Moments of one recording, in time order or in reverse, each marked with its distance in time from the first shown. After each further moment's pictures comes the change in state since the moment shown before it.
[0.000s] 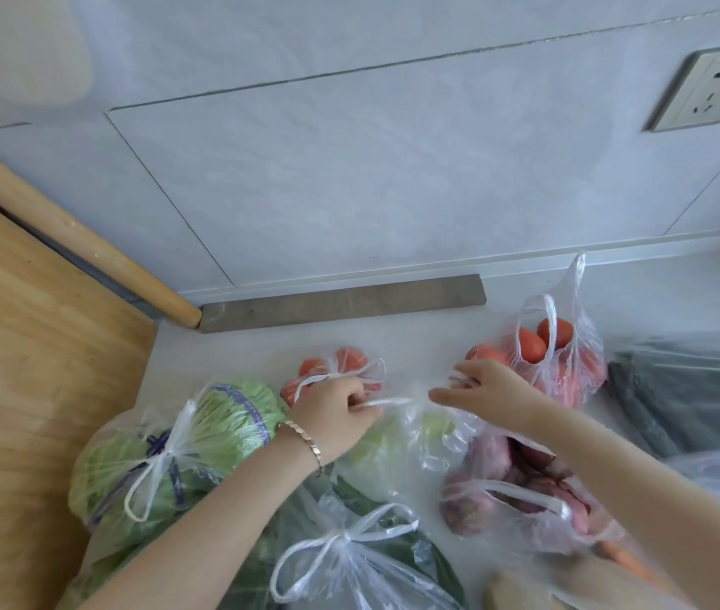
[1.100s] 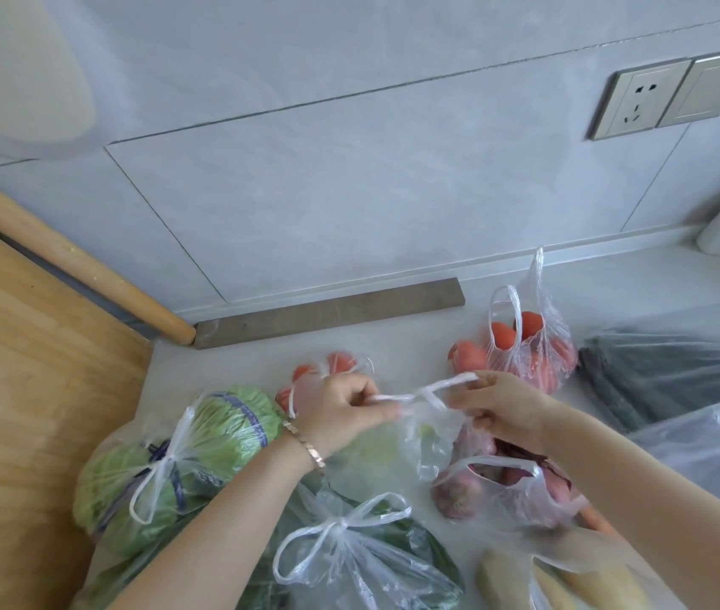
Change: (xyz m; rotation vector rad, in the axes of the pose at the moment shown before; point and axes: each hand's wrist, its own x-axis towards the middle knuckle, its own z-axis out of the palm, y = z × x) left_hand -0.020 0.027 0.000 -0.561 -0.032 0.098; right_hand -0.032 0.028 -0.003 0.828 -0.198 0.145
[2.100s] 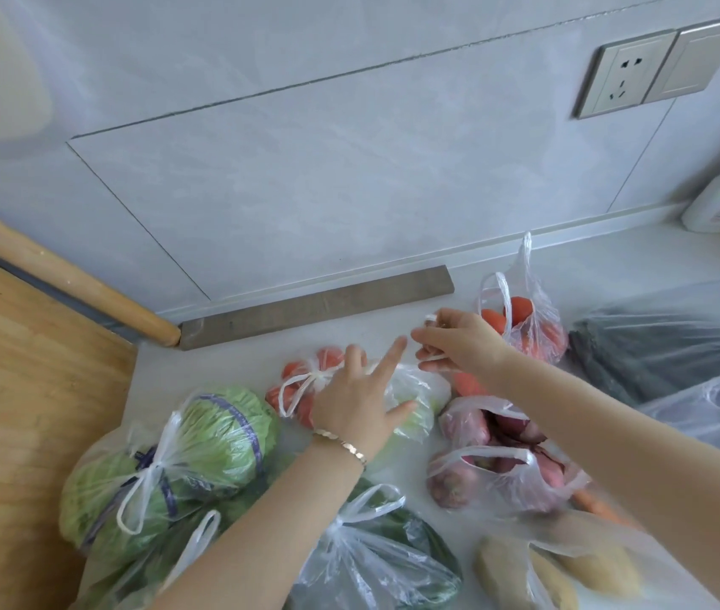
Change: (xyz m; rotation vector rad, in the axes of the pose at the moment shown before) left_hand 0.017 -0.011 0.034 1.050 0.057 0.066; right_hand 0.014 -0.046 0.031 -0.166 0.270 -0.210
